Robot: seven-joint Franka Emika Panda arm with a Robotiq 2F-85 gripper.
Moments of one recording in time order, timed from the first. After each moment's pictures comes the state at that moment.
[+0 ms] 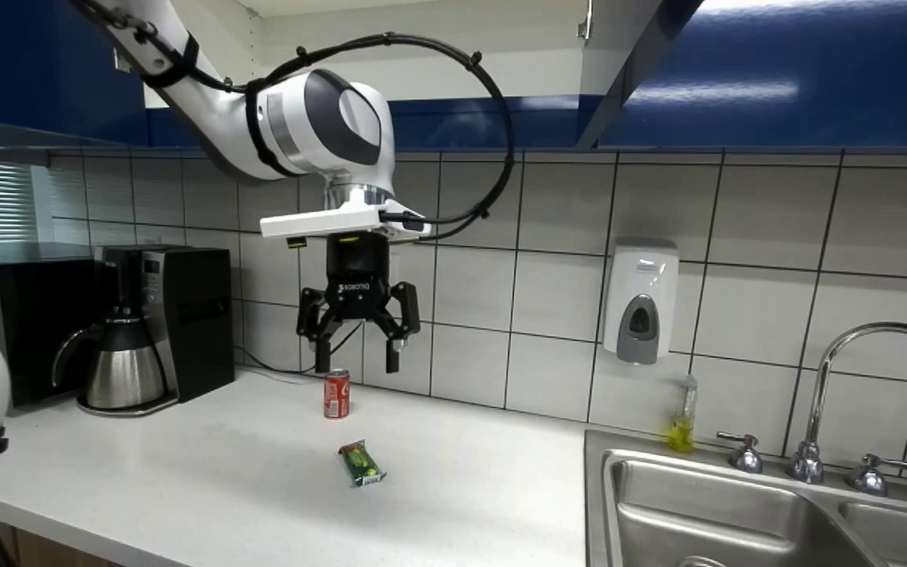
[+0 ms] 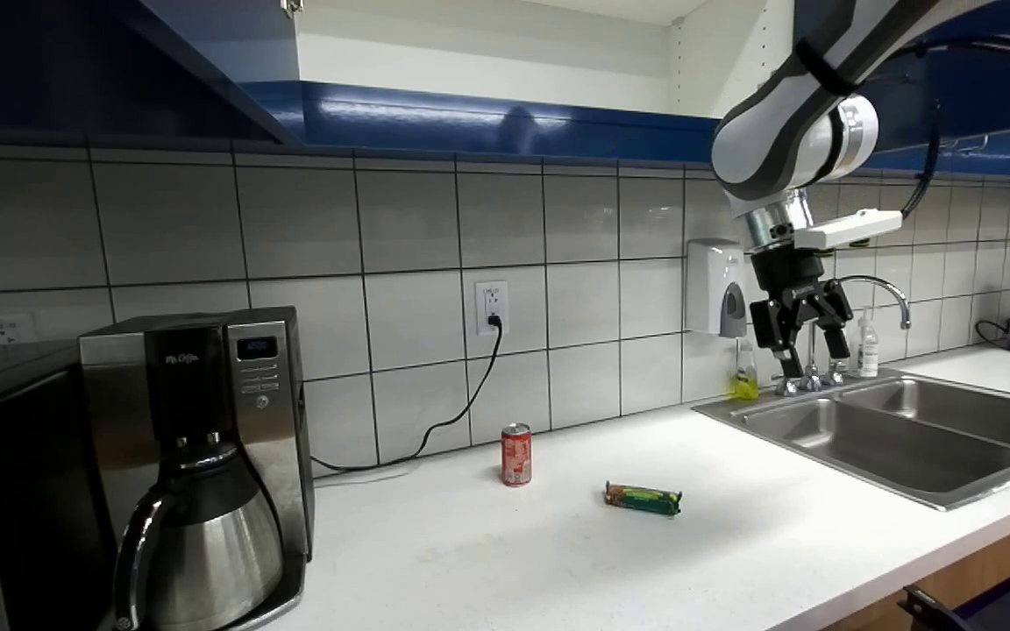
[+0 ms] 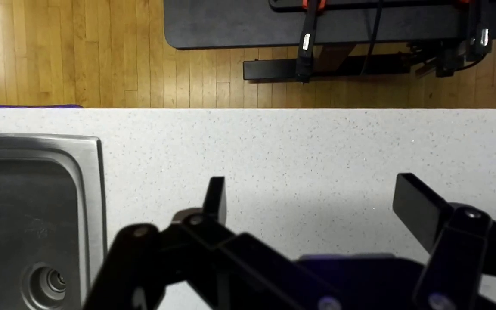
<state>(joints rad) -0.12 -0.37 -0.10 -2.53 -0.26 1.93 -0.14</state>
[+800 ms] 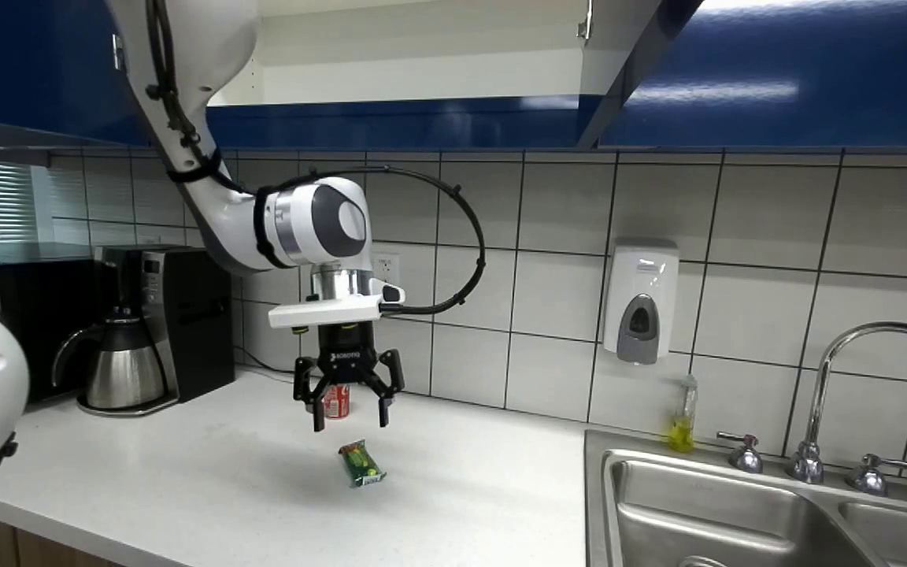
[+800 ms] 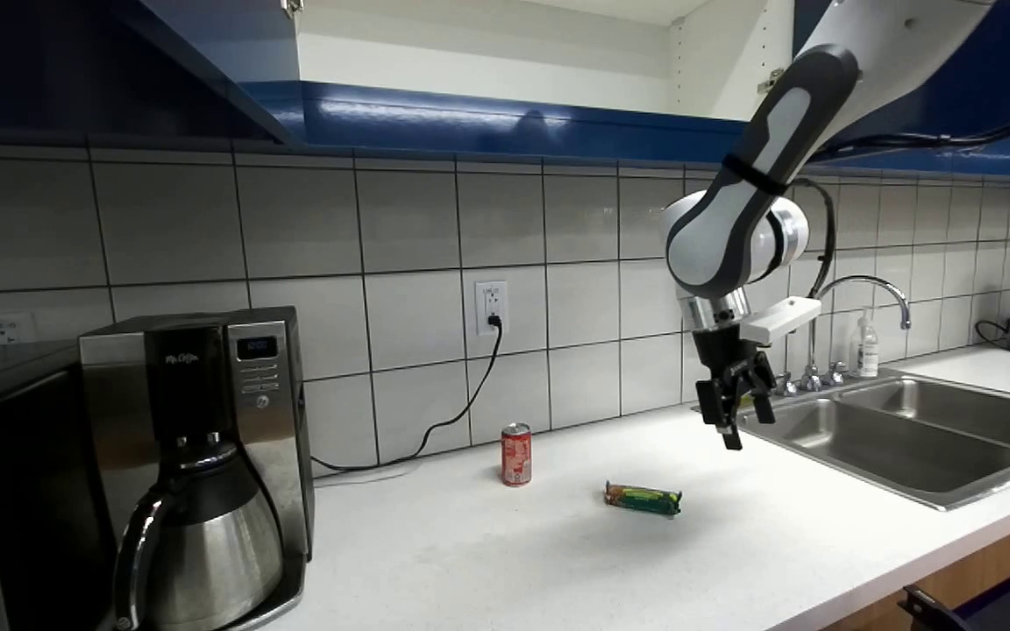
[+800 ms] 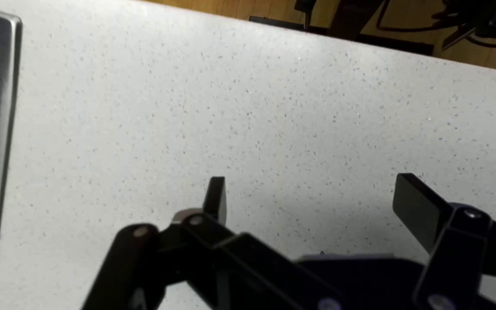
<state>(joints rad) -0.04 -0.05 -0.06 -2.53 -0.30 2.28 -0.15</state>
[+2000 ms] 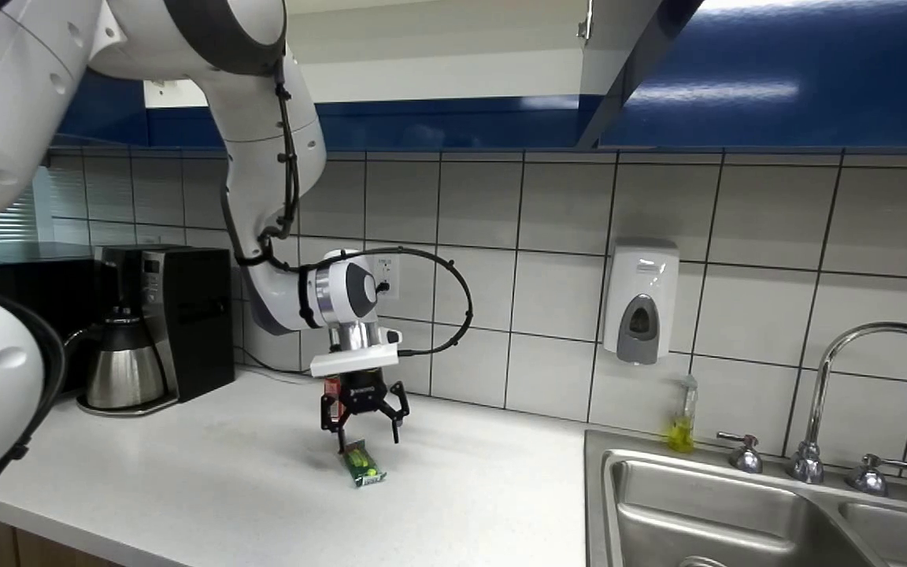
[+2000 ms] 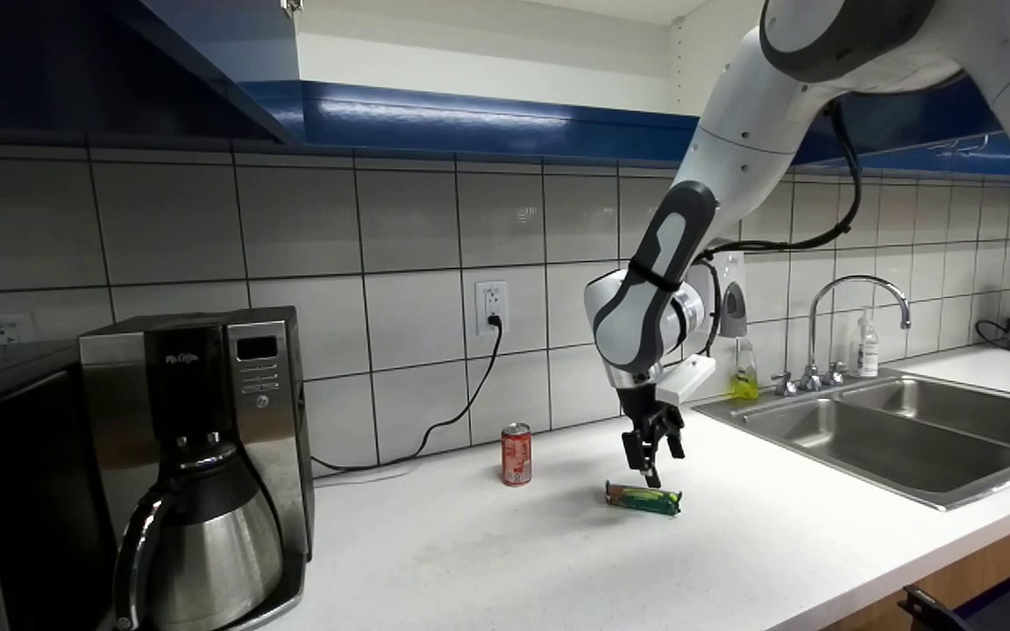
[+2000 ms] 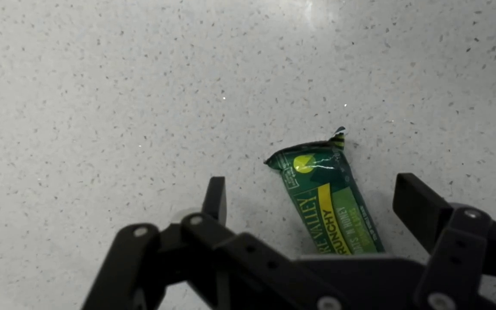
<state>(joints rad) 0.03 0.46 -0.04 -2.13 -0.38 2.40 -0.16</state>
